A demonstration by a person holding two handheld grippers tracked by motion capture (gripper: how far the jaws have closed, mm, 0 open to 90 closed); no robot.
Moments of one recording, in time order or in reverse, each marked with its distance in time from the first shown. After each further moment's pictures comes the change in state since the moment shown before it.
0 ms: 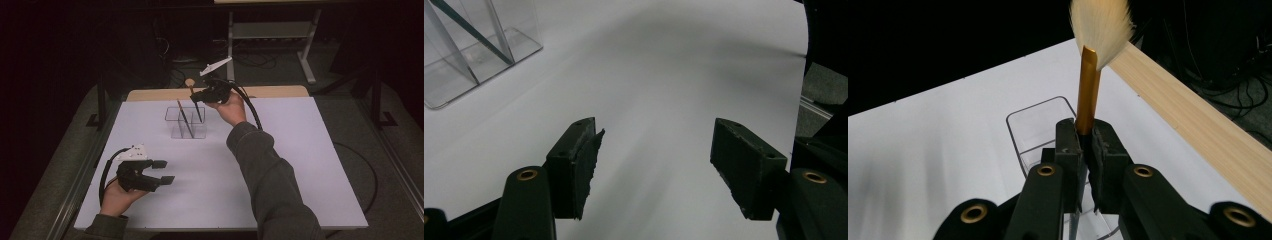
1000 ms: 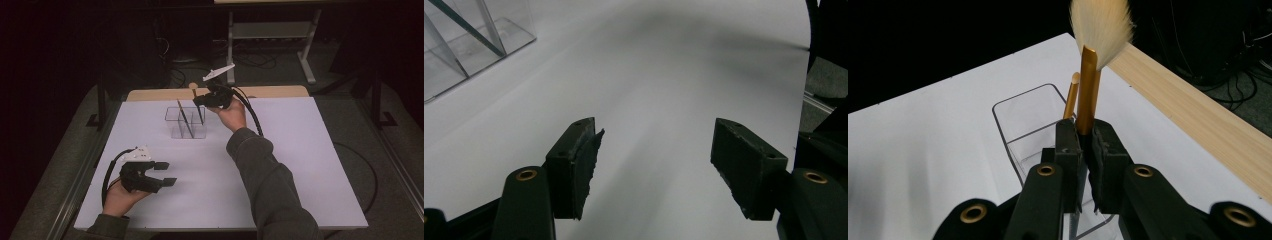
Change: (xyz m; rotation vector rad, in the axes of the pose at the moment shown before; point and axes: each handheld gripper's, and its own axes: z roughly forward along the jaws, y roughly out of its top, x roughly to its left) left arm 0.000 -0.002 0.008 0.027 -0.008 0.011; right arm -0.002 -0.019 0.006 -0.023 -0.032 0.033
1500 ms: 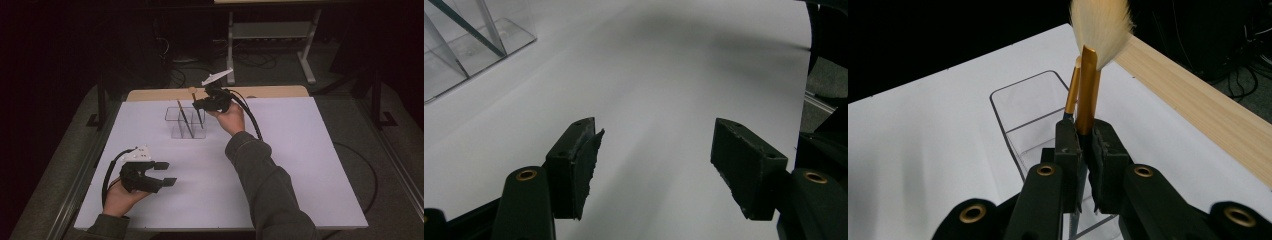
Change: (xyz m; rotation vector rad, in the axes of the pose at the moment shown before) left arm -0.001 0.000 0.000 -0.005 0.003 -0.002; right arm 0.003 -0.009 0.008 0.017 -0.005 0.002
